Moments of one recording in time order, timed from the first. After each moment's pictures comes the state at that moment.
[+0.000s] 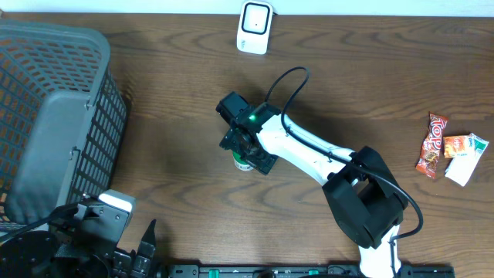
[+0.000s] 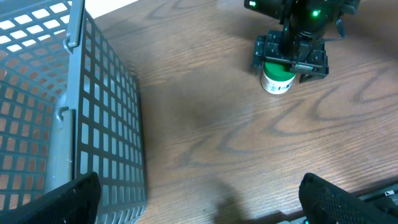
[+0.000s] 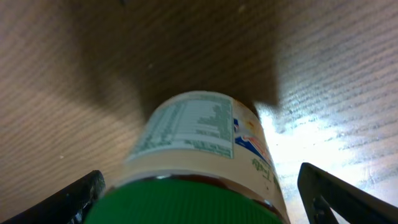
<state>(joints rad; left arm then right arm) -0.04 0.65 1.51 -1.59 0.12 0.33 0.76 2.05 1.50 -0.87 -0.06 1.35</state>
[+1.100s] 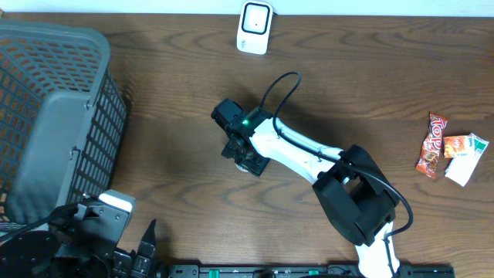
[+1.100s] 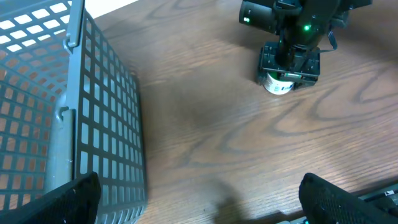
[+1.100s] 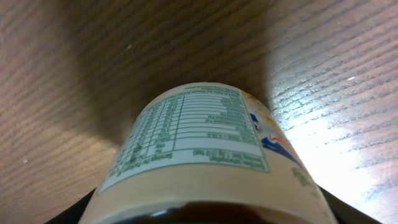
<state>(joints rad) -0.04 0.65 1.51 -1.59 0.12 0.33 0.79 2.10 1.50 -0.87 -0.06 1.35</state>
